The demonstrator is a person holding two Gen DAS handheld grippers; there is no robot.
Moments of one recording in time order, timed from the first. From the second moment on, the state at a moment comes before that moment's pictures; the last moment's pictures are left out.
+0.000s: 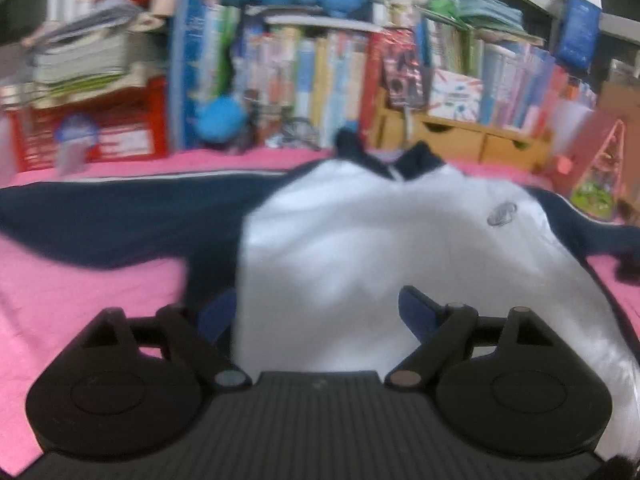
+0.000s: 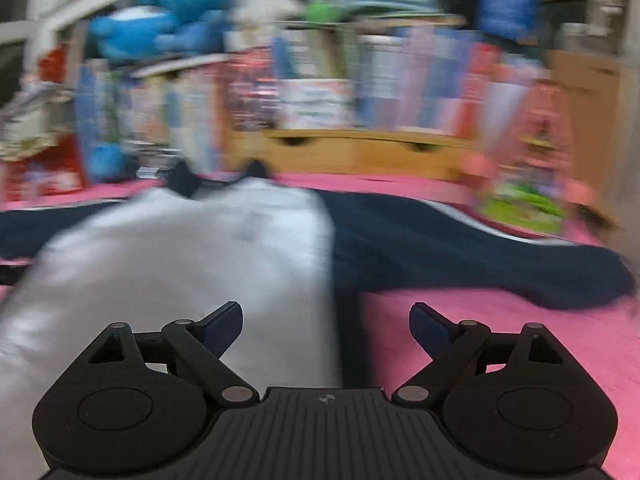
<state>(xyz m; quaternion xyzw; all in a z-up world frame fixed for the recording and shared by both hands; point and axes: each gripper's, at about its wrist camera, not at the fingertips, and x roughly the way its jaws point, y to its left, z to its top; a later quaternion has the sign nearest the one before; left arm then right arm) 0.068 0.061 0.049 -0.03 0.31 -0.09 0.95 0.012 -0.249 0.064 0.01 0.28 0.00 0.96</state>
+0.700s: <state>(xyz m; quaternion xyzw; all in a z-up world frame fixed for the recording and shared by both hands) 0.095 0.055 0.014 0.02 0.36 -0.09 0.93 0.165 -0.271 0.037 -0.03 0.32 -0.15 0.93</state>
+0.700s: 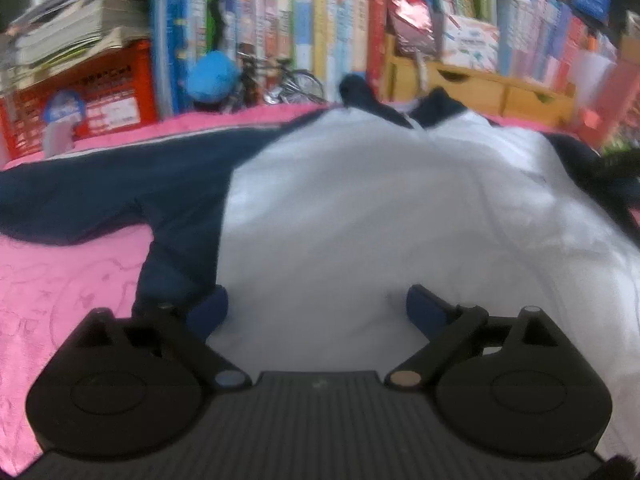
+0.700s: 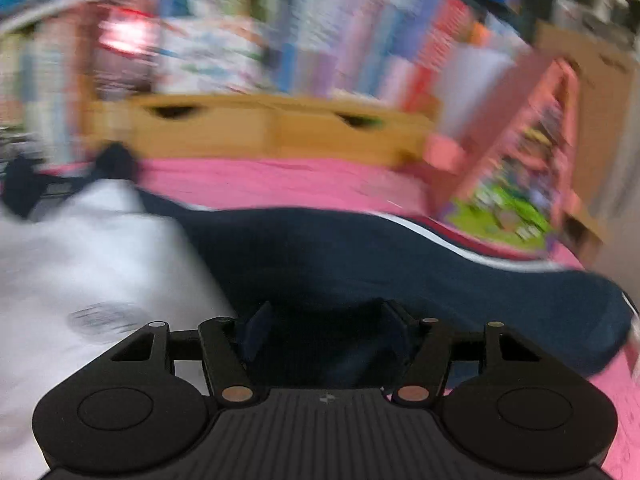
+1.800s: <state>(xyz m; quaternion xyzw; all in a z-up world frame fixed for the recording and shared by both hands) 0.271 0.019 0.045 0.06 0.30 -0.15 0.94 0.225 -0.199 0.007 0.05 0.32 0.03 0.94</state>
